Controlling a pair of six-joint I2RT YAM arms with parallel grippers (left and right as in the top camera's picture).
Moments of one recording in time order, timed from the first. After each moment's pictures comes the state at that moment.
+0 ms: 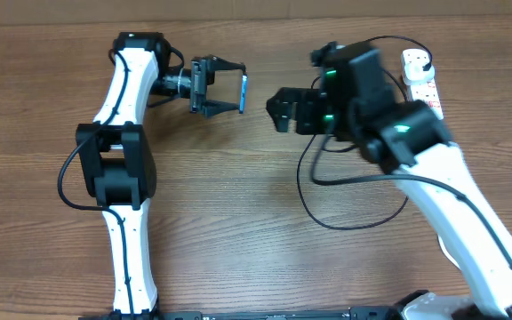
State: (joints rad) left arm -0.05 2.49 2.21 -1.54 1.44 -0.60; right arm 0.51 1.52 1.57 -0.88 -0.10 0.49
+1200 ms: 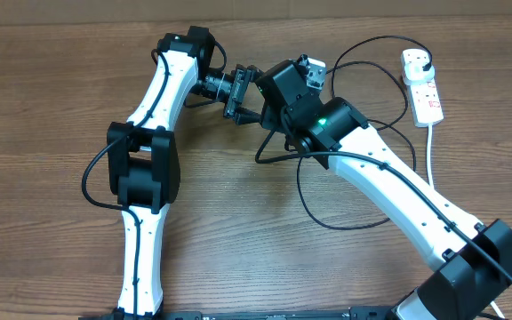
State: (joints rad) left arm -0.21 2.49 2.21 -1.34 1.30 -0.82; right arm 0.64 1.73 1.57 -0.81 0.30 0.83
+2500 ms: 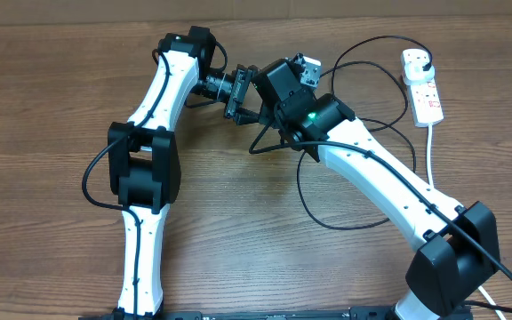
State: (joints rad) left arm -0.21 2.49 2.21 -1.34 1.31 -0.82; right arm 0.63 1.81 1.57 -0.75 0.32 0.83
